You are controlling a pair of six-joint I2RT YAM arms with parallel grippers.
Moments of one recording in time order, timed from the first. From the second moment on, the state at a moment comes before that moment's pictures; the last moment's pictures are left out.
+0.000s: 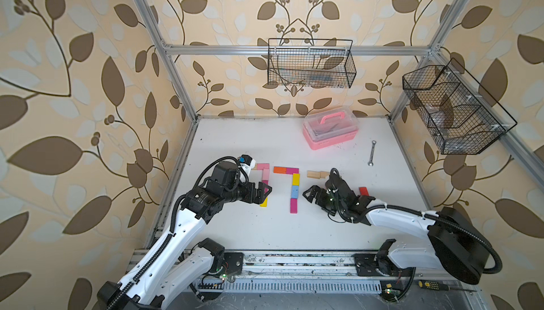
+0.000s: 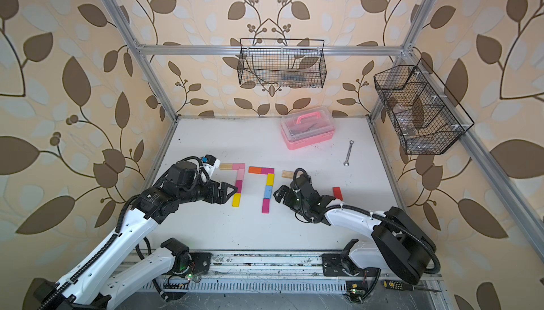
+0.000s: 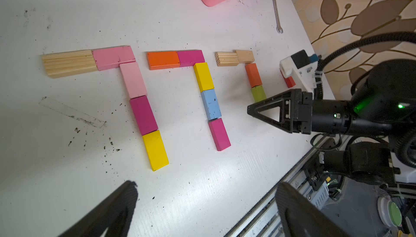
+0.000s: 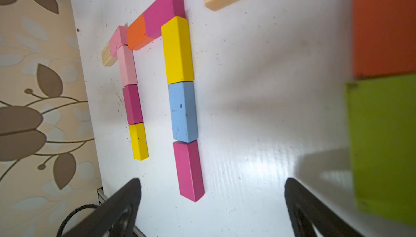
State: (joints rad) left arm -0.42 0.83 0.81 -0.72 0.34 -0.32; right arm 0.69 1.35 0.57 -0.06 -0.08 1.10
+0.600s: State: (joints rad) left arm -0.42 0.82 0.81 -0.72 0.36 -0.32; right arm 0.59 1.58 0.88 -0.50 -0.14 0.72
